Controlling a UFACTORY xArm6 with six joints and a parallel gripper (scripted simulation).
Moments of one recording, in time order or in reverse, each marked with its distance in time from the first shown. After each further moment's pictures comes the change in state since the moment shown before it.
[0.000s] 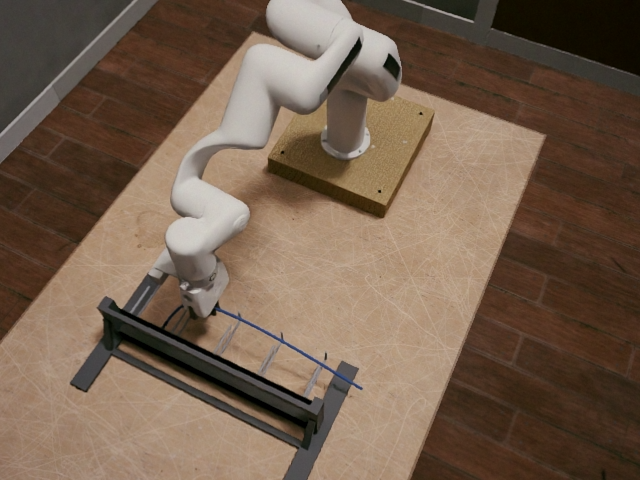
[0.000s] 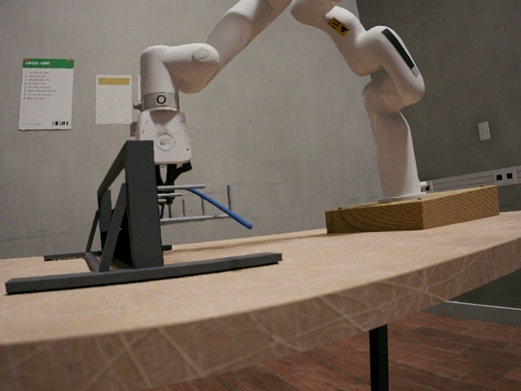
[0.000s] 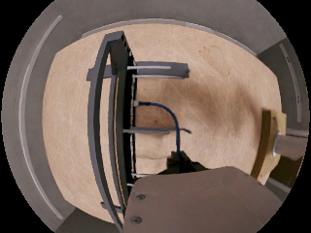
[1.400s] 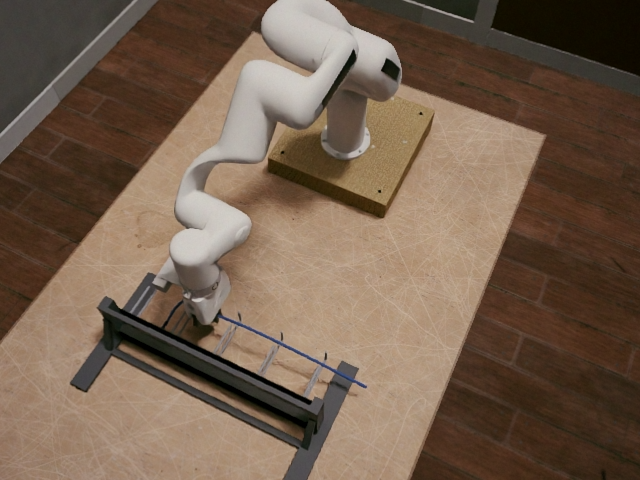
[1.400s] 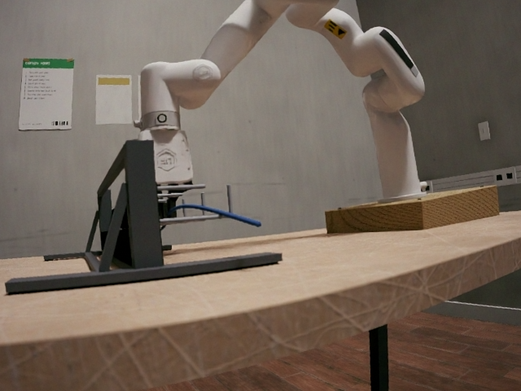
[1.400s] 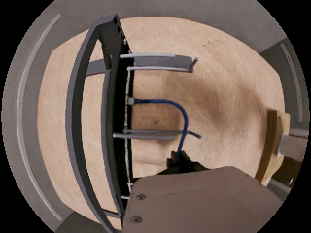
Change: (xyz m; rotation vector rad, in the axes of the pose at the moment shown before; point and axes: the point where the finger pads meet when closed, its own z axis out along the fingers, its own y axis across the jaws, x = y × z) arm 0.000 0.000 0.036 -0.001 0.000 0.000
